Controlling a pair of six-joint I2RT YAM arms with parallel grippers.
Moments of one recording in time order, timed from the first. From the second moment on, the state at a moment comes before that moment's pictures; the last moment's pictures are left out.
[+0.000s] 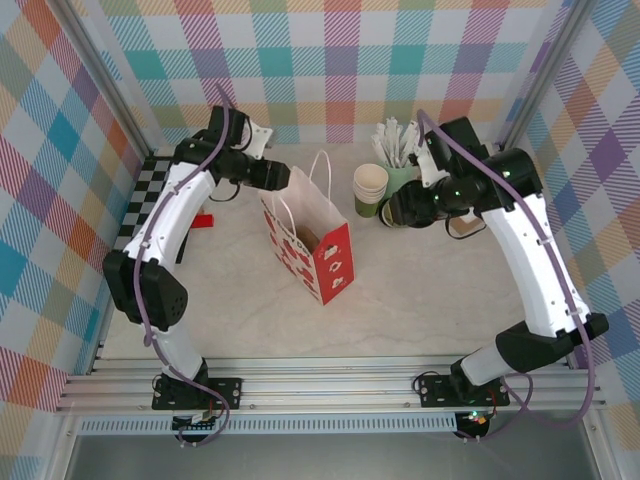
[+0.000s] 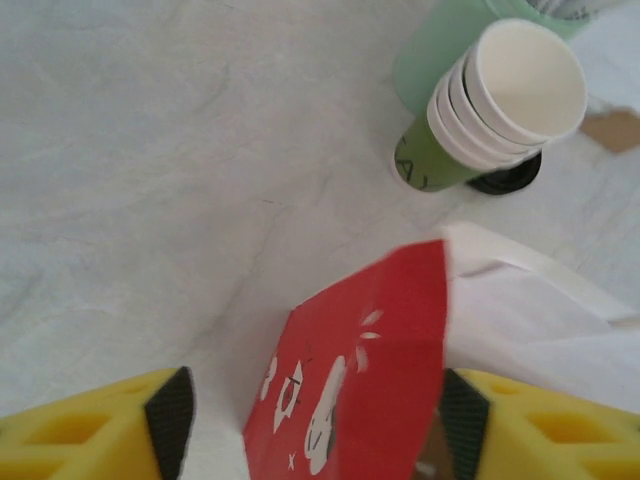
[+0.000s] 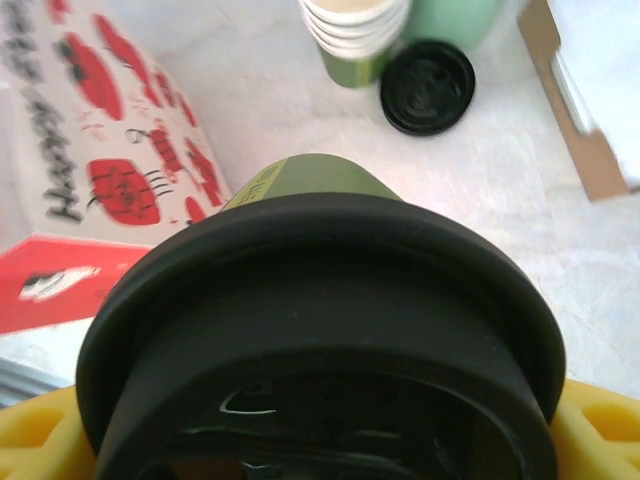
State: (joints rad) left arm -0.29 1.79 1.90 -1.00 0.31 0.02; right arm 0.49 1.50 2.07 -1.59 0.01 0.19
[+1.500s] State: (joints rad) left arm -0.59 1.23 1.67 -1.04 -0.20 -0.64; right arm 0.81 1.87 2.40 -1.61 -0.07 0.21
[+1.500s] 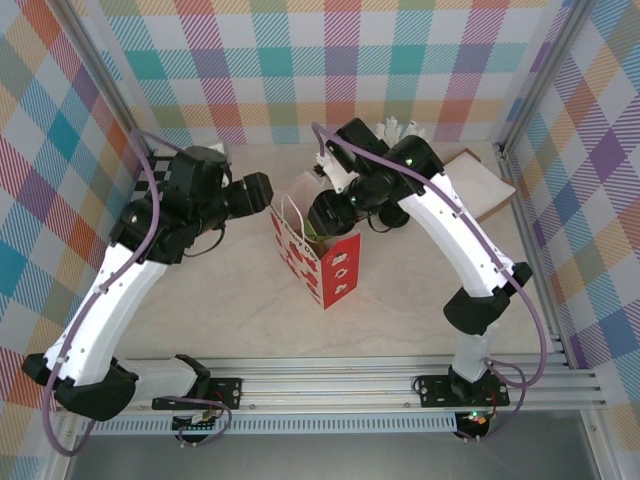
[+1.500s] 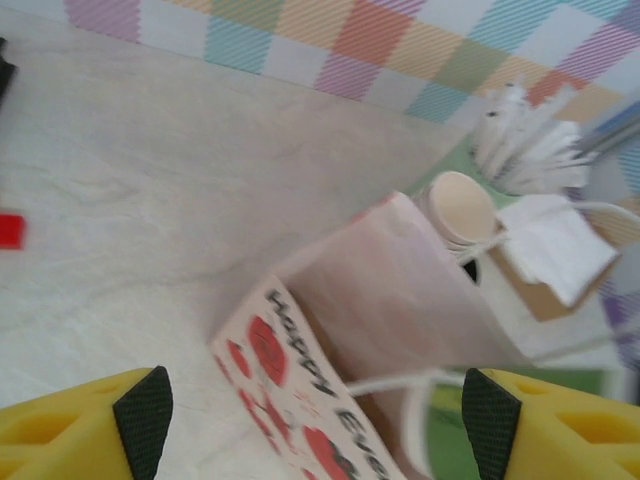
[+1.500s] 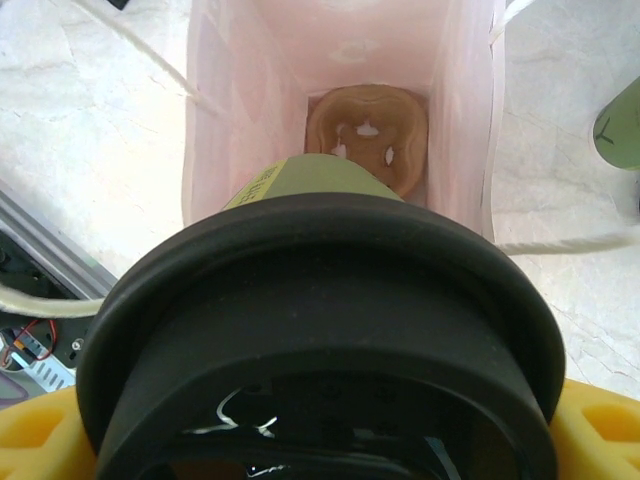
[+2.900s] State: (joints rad) left arm -0.78 1.29 1.54 -1.04 -0.29 -0.92; right arm 0.86 2.02 2.44 -1.67 0.07 0.30
